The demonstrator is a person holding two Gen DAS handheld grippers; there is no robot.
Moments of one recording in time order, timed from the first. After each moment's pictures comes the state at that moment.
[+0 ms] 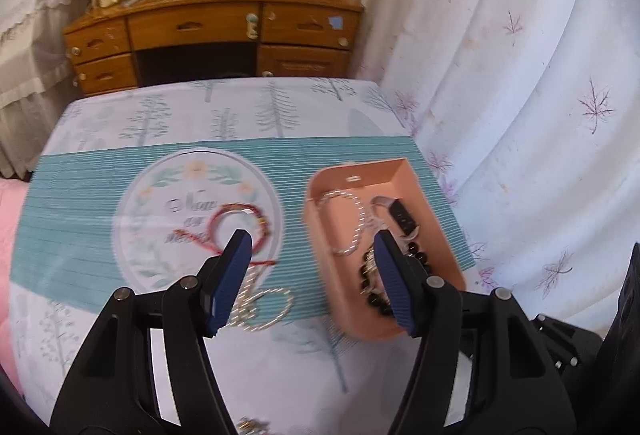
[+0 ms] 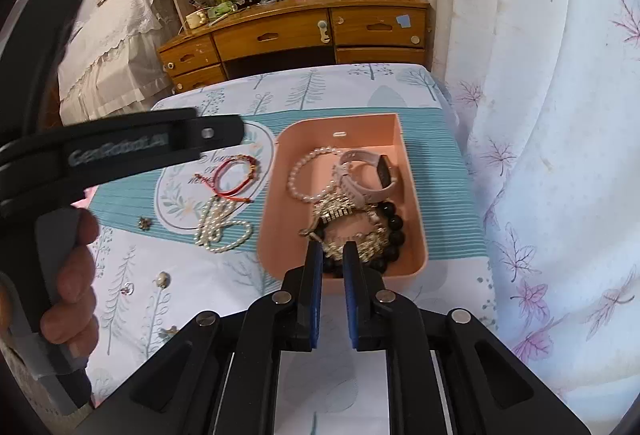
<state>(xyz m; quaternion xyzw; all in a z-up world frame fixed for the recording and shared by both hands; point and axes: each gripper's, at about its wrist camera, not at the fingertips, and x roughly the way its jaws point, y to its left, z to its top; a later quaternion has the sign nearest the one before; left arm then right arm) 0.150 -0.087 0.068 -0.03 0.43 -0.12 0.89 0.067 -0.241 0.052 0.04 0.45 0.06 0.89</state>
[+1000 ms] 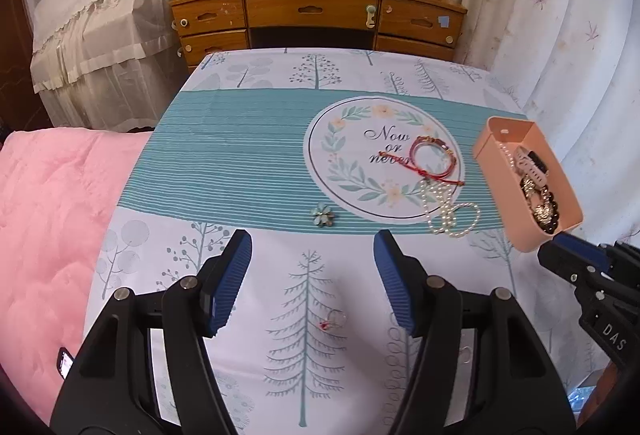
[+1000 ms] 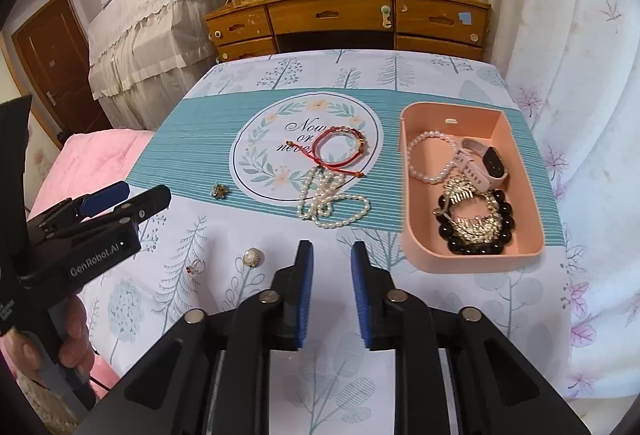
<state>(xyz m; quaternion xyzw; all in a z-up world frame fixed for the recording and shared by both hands) 0.060 0.074 0.040 -0.01 0.44 0.03 0.90 0.049 -0.127 0.056 0.01 0.48 0.12 0.87</state>
